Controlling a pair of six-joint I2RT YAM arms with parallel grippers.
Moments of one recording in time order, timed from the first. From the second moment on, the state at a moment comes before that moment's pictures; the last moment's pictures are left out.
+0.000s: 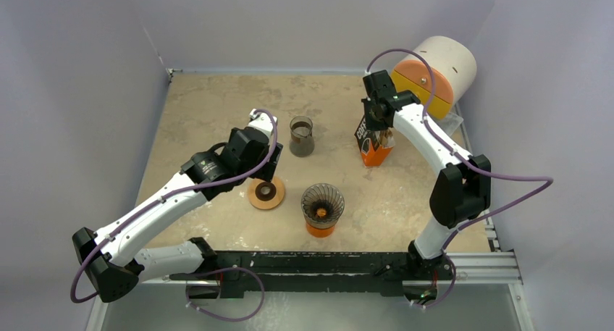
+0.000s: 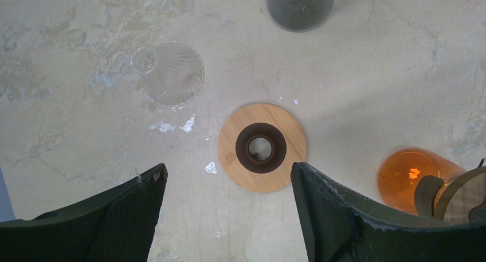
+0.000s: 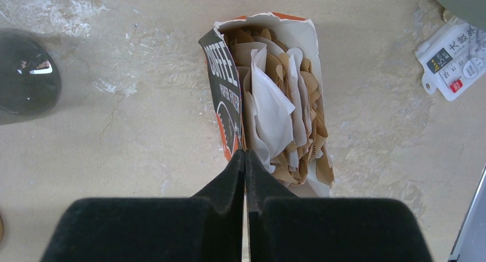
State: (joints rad) left arm -0.79 1.10 1.12 -0.81 -0.45 -0.25; right arm 0.35 1.70 1.51 -0.82 0.24 0.22
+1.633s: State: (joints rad) left arm -0.79 1.10 1.12 -0.81 -0.45 -0.25; right arm 0.35 1.59 1.61 -0.86 0.25 0.19
